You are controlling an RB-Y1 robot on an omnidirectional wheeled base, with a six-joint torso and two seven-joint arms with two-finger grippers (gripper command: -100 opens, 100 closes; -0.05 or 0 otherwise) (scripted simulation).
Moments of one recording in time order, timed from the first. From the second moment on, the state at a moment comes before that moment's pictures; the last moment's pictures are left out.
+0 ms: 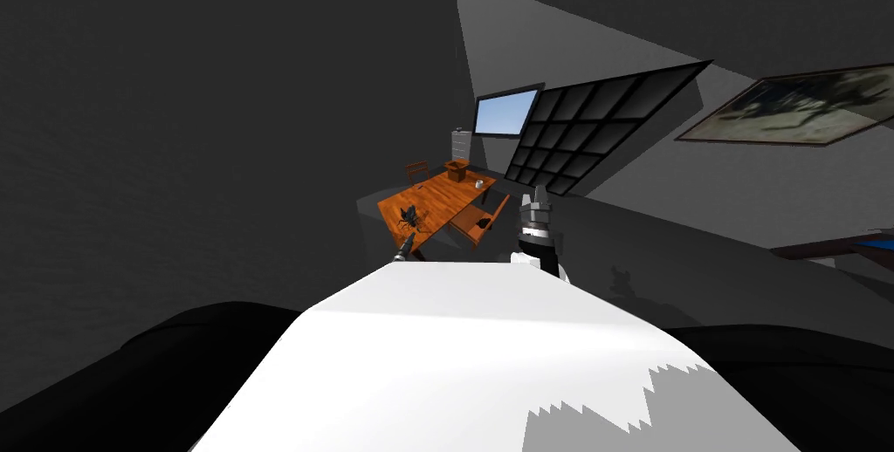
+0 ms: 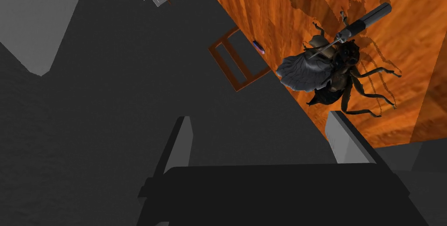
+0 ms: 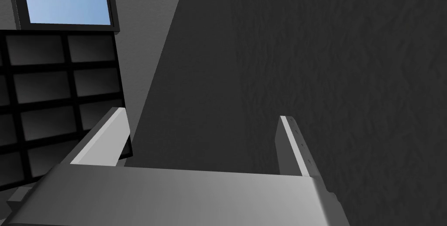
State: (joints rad) left arm 0.55 0.35 -0.18 -1.65 0.03 -0.20 -0.21; right arm 0.52 0.02 -0.06 -2.20 0.01 -0.46 0.09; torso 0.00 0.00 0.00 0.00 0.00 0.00
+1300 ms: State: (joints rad) left arm 0.47 0.48 -0.27 -1.31 0.01 -0.12 -0.21; right arm 0.52 0.02 -0.06 -2.20 0.01 -0.46 0.09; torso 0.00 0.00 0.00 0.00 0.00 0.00
